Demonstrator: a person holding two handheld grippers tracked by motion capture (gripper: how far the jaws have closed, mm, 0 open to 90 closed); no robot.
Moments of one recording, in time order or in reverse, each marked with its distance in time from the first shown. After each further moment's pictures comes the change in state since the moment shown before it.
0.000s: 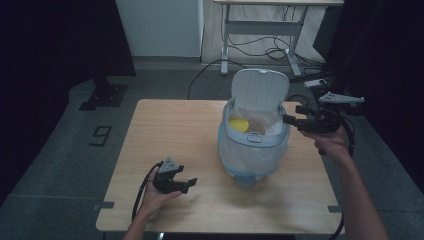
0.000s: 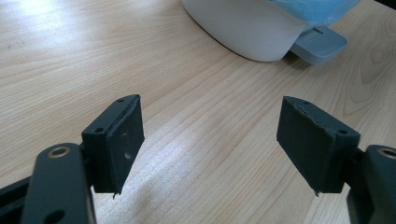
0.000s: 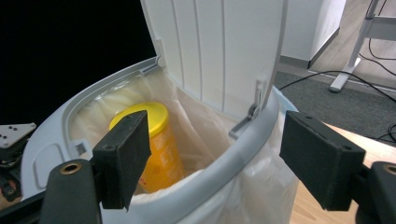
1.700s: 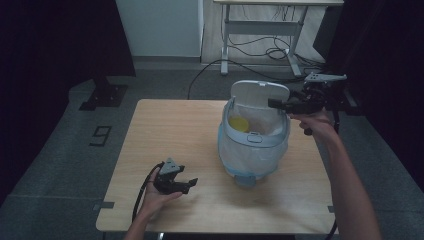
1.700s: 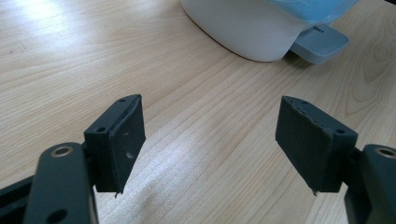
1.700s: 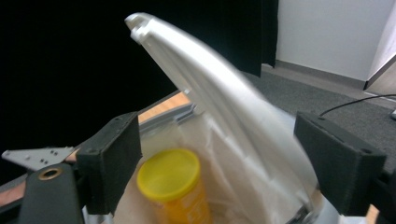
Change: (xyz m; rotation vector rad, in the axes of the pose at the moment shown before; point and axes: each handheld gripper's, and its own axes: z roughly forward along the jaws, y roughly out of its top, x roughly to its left) left arm -0.005 0.000 0.001 -0.007 0.013 0.019; right arm -0.004 0.043 0.042 -0.032 0.194 -0.028
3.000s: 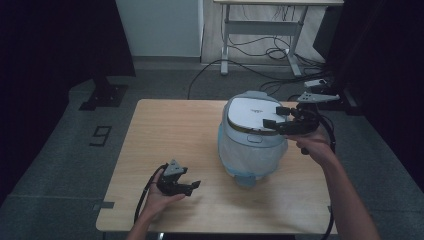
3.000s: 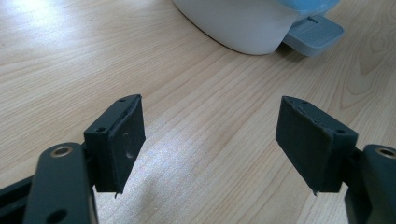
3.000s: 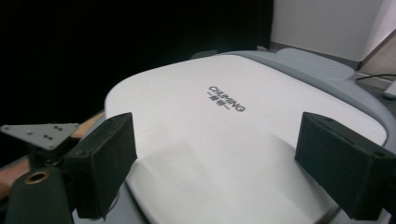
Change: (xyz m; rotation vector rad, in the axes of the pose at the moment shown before) left arm -0.008 0.000 0.006 0.025 -0.011 0.014; right arm 0.036 -0.037 0.000 0.060 -0.046 -0.002
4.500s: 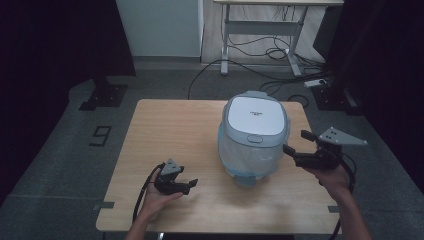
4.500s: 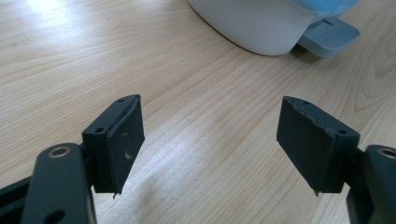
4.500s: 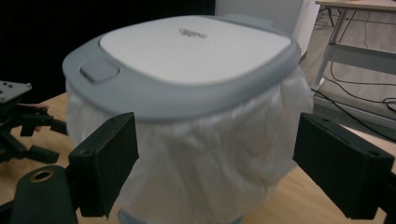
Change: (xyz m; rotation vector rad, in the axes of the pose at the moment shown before) left arm 0.008 -0.003 -0.004 -0.009 0.037 -0.019; right arm 0.034 -0.077 -0.064 -0.091 -0.258 -0.078
